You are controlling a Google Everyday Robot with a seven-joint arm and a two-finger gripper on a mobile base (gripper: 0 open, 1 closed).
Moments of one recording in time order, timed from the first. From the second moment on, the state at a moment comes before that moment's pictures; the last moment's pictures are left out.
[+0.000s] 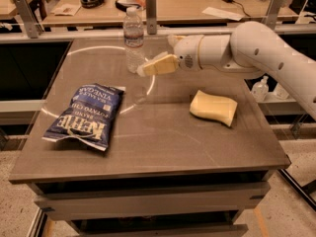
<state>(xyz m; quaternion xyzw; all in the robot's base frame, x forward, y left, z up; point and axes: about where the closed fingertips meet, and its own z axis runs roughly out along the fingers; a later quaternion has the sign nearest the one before) 0.681 -0.003 0.909 -0.42 0.68 0.29 0.53</state>
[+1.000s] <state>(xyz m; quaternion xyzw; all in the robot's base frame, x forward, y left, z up) 0.731 0.052 0.900 -0.42 0.65 0.32 0.54</state>
